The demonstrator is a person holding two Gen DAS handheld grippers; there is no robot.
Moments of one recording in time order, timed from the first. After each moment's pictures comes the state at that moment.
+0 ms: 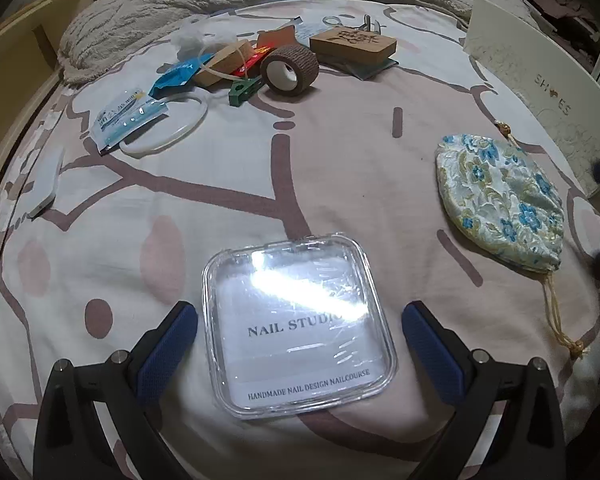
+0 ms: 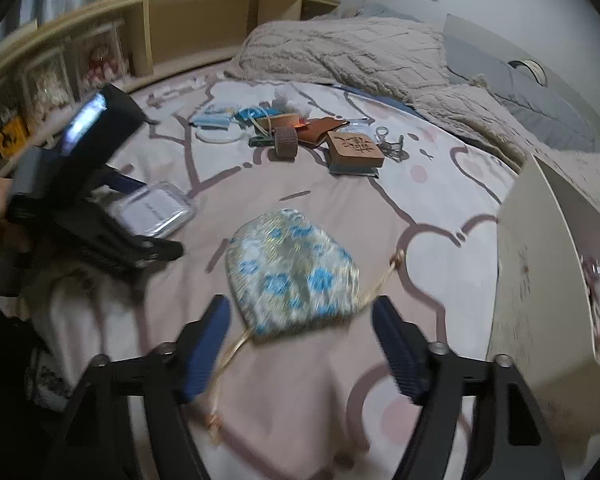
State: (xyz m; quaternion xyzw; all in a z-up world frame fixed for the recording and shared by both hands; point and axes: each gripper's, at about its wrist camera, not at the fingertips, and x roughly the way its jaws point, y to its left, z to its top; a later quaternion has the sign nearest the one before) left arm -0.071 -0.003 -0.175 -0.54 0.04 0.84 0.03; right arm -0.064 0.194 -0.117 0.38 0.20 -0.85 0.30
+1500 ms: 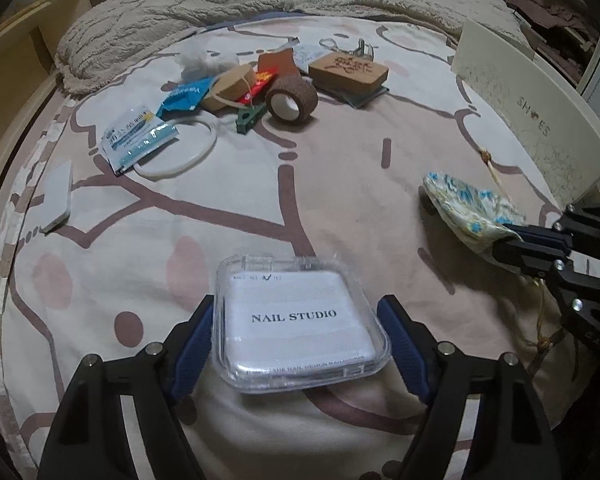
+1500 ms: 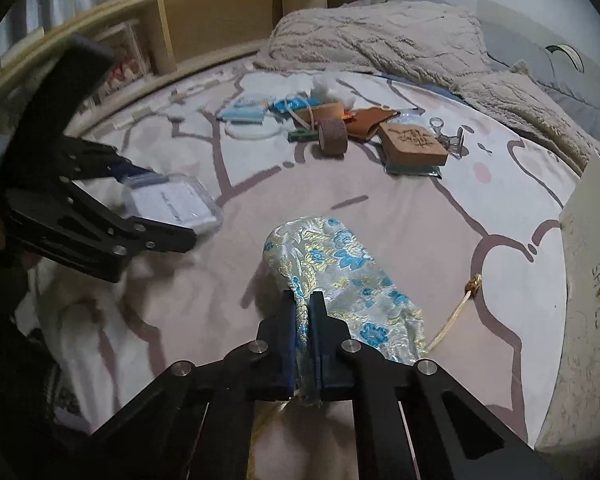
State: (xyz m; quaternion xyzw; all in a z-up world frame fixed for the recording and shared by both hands) left arm -0.069 -0.011 -0.142 -0.53 0.03 0.85 0.04; right arm -0.076 0.164 -0.134 0.40 0.14 -0.83 0.37
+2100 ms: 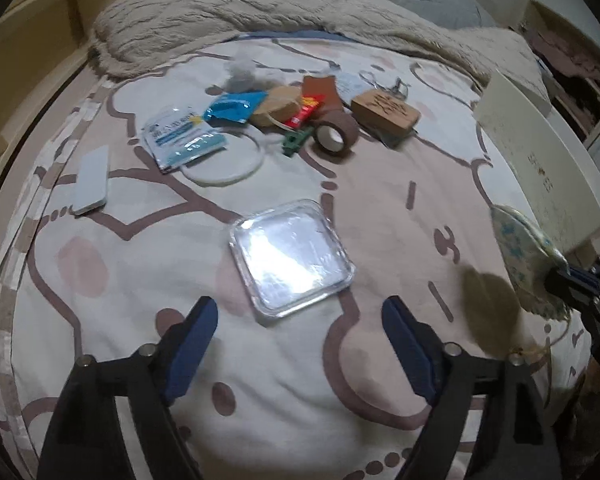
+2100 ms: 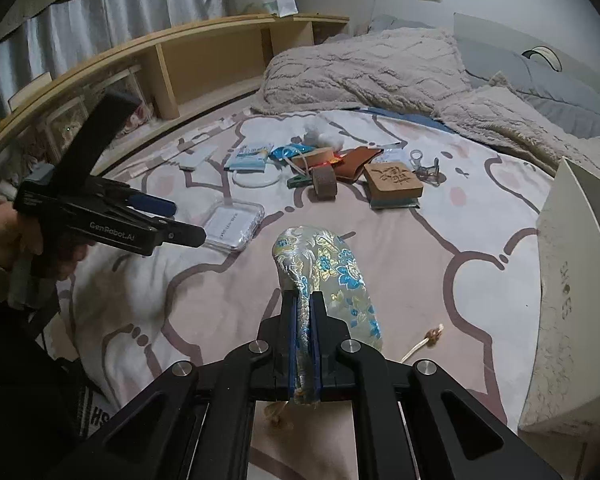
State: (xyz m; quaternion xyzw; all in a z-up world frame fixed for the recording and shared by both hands) left arm -0.069 -0.047 -0.120 -0.52 -0.04 0.85 0.01; right arm -0.060 0.188 -0.093 0.37 0.09 -0.85 0.36
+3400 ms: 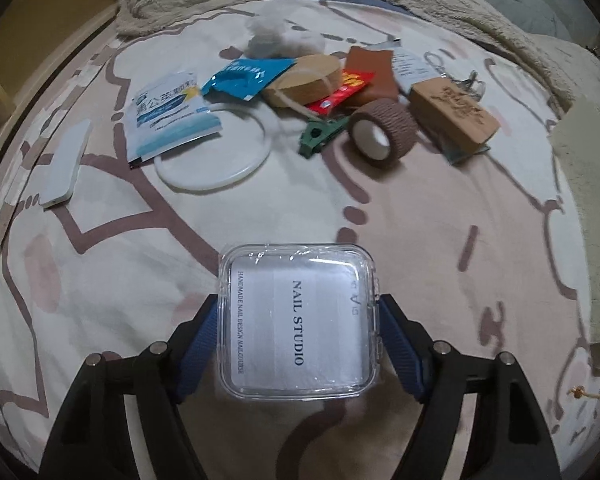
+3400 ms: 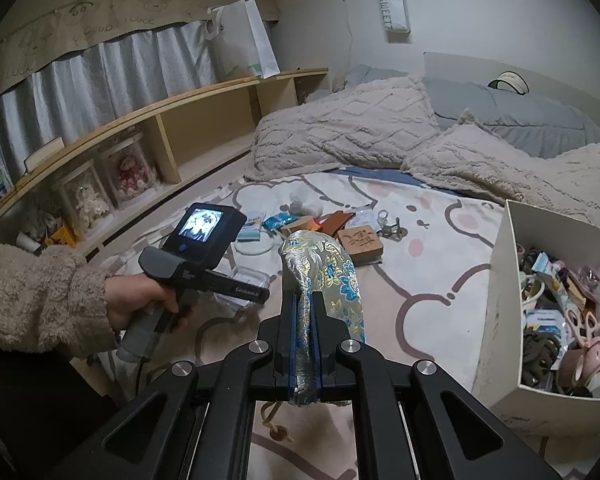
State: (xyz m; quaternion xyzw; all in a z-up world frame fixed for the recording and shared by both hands) left arm -0.128 -0.031 -0.150 -0.57 -0.08 0.82 -0.08; right arm -0.045 0.242 -0.010 0.31 0.04 -0.88 0.35
